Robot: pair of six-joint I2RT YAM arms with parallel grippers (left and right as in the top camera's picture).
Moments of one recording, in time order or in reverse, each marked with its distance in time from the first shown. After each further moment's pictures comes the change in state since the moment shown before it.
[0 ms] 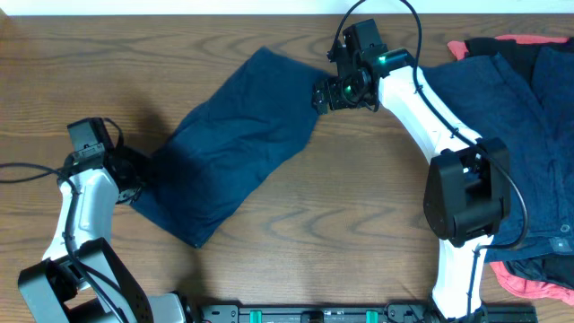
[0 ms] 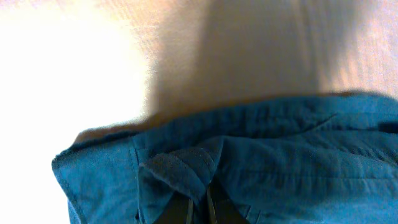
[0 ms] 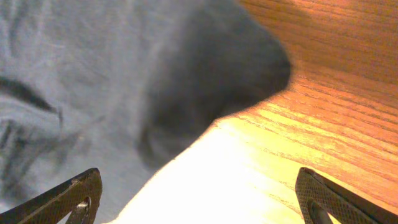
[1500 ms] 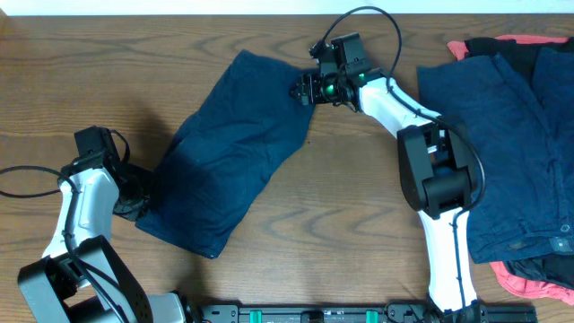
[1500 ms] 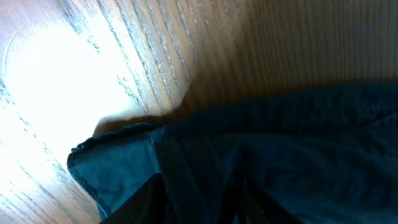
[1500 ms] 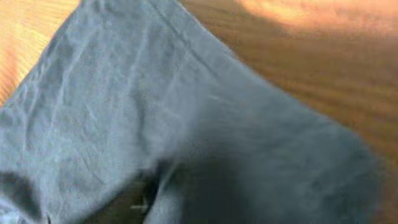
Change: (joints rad) left arm 0.000 0.010 0.000 -0.198 -0.032 -0.072; right arm 0.001 0.266 0.003 0.505 -0.289 0.149
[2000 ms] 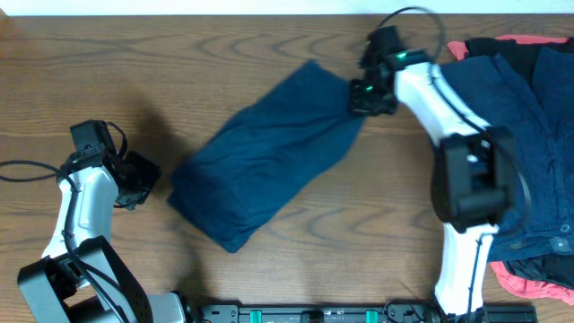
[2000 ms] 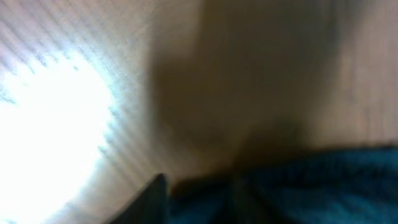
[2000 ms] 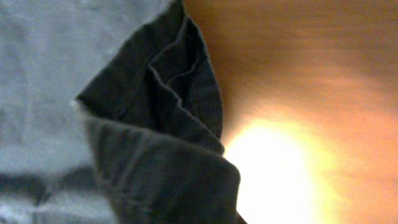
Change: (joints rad) left arm -0.005 0.000 0.025 0.102 0.109 0.154; right arm -0.123 -0.240 -0.002 -0.652 0.330 0.053
